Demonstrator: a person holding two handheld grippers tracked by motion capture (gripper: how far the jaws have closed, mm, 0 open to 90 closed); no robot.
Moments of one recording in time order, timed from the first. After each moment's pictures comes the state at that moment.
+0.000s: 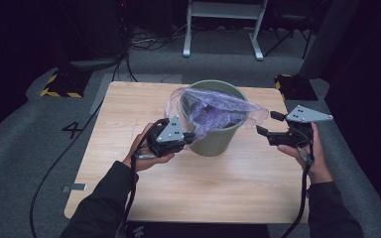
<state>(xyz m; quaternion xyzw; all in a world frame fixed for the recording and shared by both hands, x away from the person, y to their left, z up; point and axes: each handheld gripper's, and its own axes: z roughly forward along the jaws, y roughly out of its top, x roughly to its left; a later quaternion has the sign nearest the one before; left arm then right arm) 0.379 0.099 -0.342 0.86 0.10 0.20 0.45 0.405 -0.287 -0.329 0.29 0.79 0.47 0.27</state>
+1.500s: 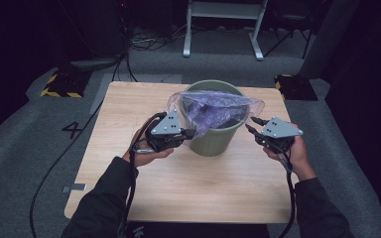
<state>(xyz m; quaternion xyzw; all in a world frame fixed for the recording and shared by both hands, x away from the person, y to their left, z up) 0.389 0.105 -0.331 0.85 0.09 0.17 0.49 0.402 -0.242 -0.356 0.17 0.82 0.39 0.39</state>
